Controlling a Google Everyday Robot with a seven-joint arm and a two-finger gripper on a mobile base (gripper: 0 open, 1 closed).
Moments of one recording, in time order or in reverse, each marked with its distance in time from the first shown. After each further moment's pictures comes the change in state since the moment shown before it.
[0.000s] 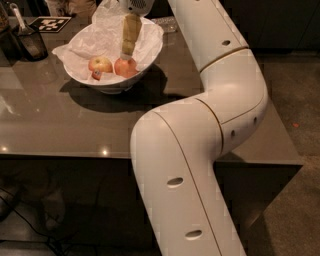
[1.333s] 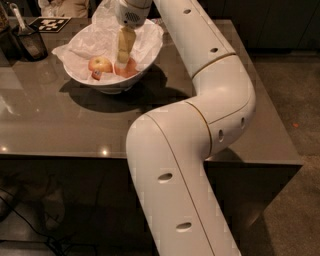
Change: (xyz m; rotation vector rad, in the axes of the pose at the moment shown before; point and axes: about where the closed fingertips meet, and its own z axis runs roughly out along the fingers) arm 0.006 -0.011 0.044 -0.008 -0.005 0.036
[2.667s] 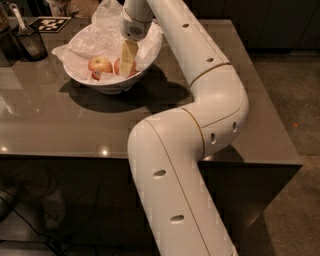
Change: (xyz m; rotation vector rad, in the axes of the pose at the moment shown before) arm 0.020 -0.001 0.040 -0.043 -0.007 0.021
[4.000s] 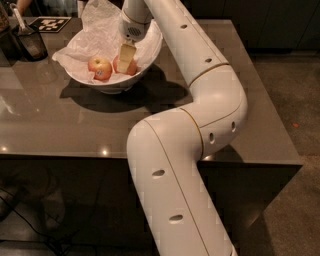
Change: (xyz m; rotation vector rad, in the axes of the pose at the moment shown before) arm -0.004 -0.005 0.006 0.013 -0.001 -0.012
